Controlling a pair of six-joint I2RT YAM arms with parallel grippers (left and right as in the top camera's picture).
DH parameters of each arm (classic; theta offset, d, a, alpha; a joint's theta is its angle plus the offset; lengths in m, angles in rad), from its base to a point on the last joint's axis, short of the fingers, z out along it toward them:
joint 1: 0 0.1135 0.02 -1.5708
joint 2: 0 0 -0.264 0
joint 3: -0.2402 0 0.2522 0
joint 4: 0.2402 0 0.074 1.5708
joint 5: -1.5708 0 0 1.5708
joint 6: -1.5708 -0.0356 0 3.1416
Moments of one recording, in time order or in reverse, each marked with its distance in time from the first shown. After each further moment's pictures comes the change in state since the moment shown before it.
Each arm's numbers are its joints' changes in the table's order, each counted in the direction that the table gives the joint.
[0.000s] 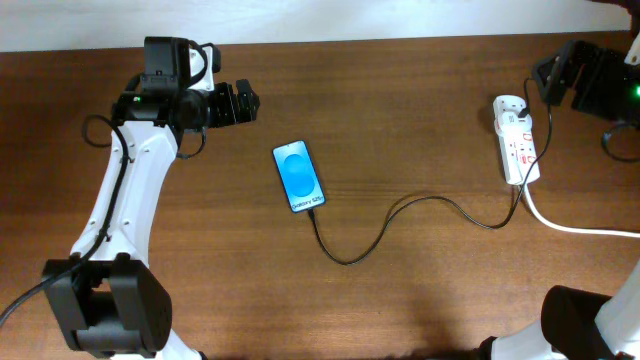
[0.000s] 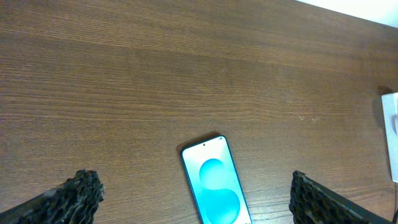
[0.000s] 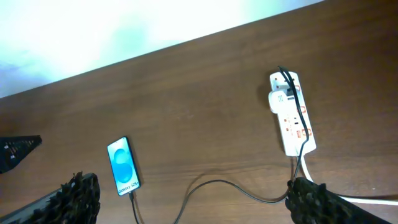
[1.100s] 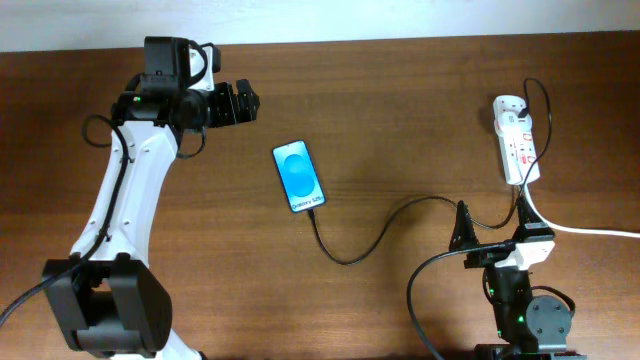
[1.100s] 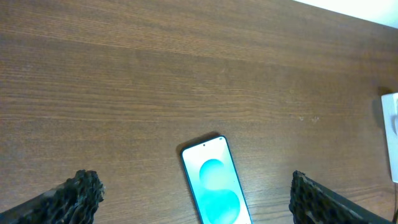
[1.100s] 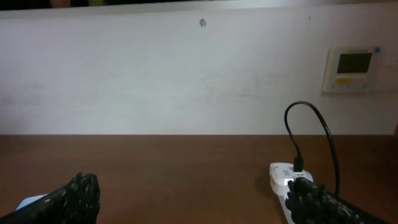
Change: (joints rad) left arm 0.000 0.000 -0.001 -0.001 0.000 0.000; right arm 0.209 -1.599 2.501 -1.828 -0.216 0.053
